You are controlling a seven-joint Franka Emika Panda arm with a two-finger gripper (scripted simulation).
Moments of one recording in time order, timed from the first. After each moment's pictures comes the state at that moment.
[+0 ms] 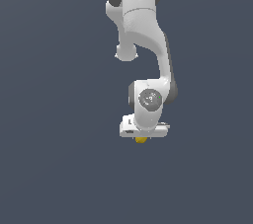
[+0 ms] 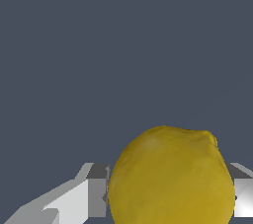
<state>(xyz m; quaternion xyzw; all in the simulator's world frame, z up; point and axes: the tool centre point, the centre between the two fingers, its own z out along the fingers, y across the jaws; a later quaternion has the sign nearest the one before) 0.073 0.070 0.028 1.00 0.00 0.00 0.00</state>
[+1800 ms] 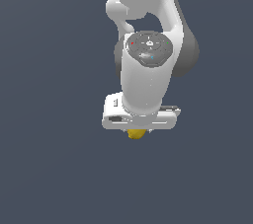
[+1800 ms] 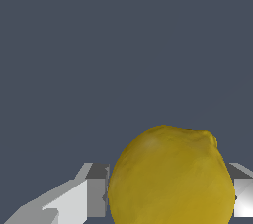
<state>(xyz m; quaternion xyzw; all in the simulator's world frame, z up) 0.126 0.033 0.220 1.00 0.00 0.00 0.00</state>
